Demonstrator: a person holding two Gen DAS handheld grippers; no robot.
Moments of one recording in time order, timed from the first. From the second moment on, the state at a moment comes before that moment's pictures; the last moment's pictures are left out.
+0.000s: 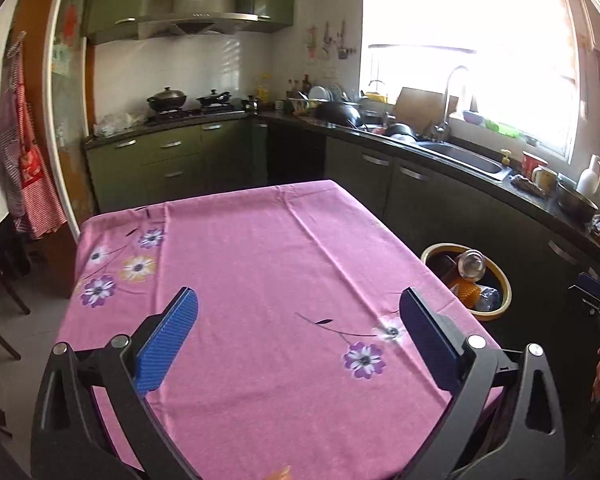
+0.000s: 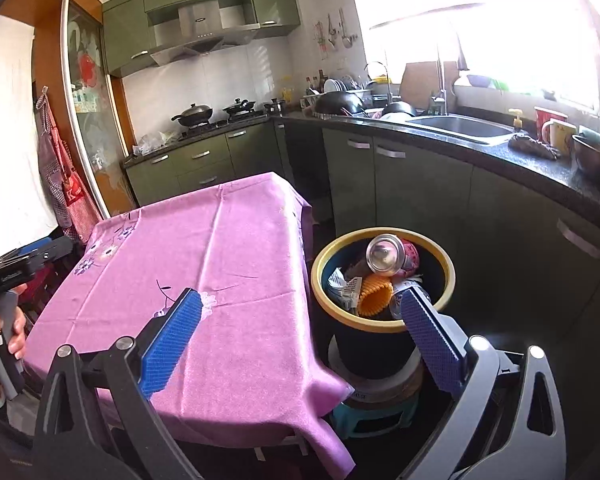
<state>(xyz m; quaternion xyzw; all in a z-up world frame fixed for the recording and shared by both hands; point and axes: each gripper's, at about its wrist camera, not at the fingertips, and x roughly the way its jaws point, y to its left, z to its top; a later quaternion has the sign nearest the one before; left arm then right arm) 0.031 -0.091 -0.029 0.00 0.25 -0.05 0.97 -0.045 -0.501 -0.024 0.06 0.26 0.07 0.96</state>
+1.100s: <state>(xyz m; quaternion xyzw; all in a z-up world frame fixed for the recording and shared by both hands) -0.046 -0.028 -0.013 -0.04 0.20 0.00 0.98 -0.060 -0.475 -0.007 0.03 0.23 0.06 0.97</state>
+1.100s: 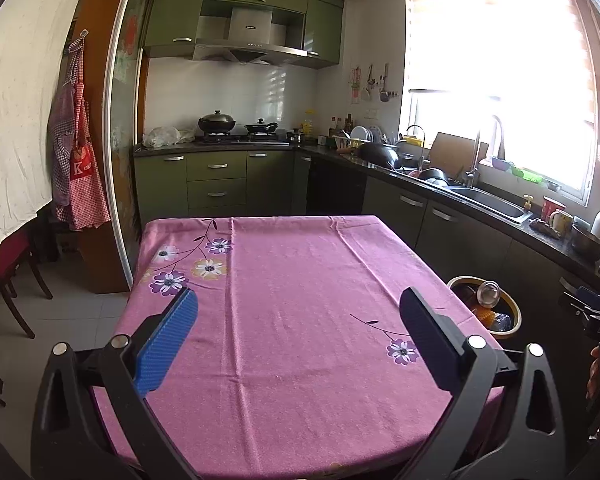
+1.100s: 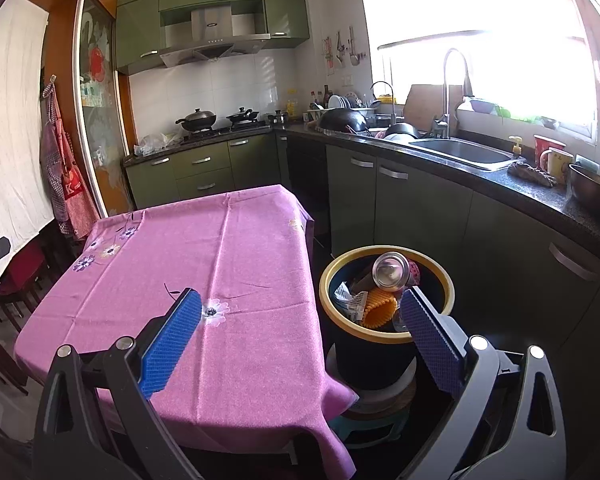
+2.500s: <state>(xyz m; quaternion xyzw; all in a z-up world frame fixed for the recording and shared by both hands) -0.040 -0.030 -0.022 -0.04 0.21 -0.02 0.98 -0.054 -0.471 -0.010 0.02 0.24 0.07 0.97</state>
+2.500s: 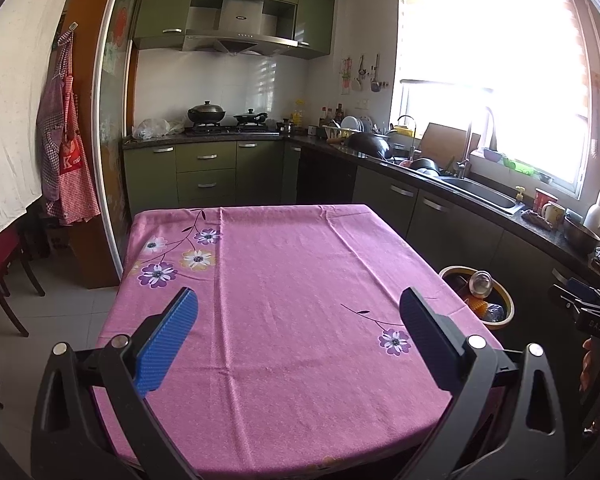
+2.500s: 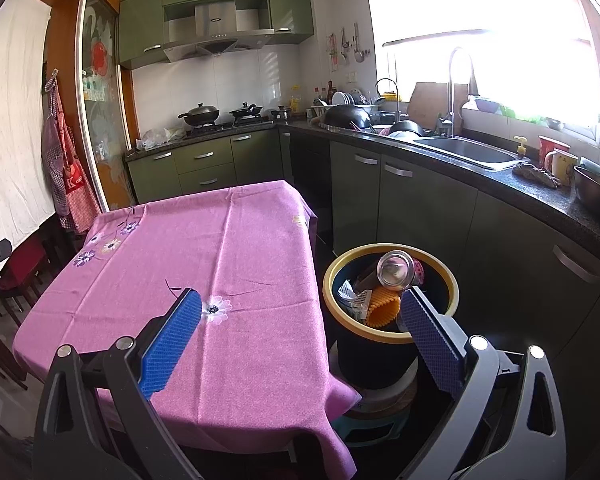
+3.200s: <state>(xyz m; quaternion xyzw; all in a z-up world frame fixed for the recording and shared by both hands) -0.041 -0.032 -0.022 -0.04 0.22 -0.02 0.98 -0.050 -0.471 -0.013 0.02 0.24 0.07 0.97</state>
